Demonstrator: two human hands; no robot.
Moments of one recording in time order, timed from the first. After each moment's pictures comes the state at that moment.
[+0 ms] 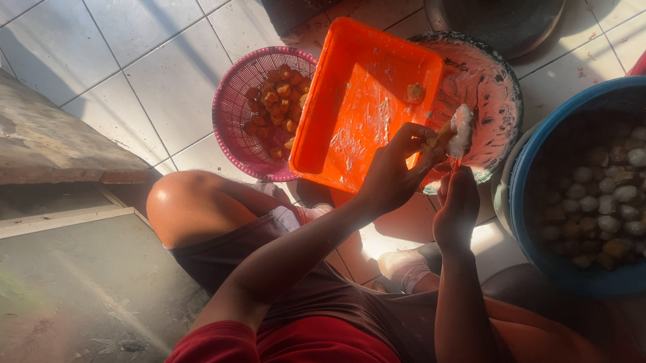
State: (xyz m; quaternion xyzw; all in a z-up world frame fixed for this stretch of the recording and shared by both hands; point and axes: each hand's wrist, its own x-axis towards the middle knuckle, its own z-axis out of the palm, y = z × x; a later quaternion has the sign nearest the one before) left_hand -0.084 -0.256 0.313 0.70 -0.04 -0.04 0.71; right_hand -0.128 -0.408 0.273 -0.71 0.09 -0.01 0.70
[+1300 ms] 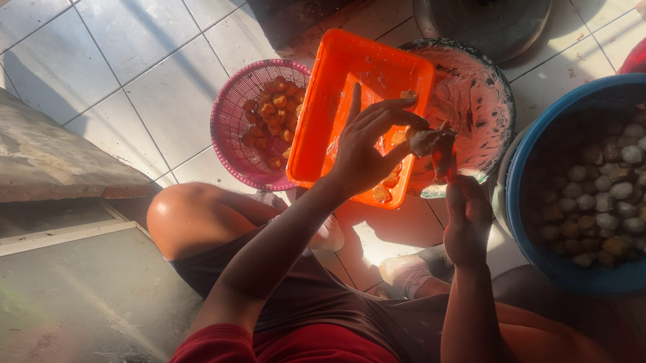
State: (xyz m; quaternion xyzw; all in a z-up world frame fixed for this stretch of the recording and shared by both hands) left_hand -0.050 -0.211 0.355 0.83 -0.20 0.17 0.49; right_hand -0.139 -0.420 0.309 -0.75 0.01 -0.06 0.66
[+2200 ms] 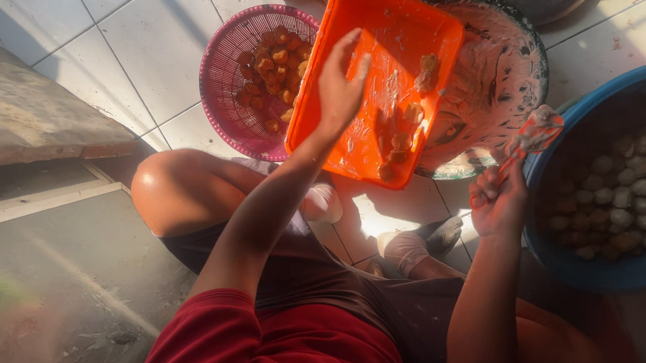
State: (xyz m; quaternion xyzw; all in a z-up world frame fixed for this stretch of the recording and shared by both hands) left_hand 0.029 -0.179 0.140 0.73 0.08 0.17 0.66; right_hand -0.097 -0.488 0.223 -0.45 0.30 0.08 0.84
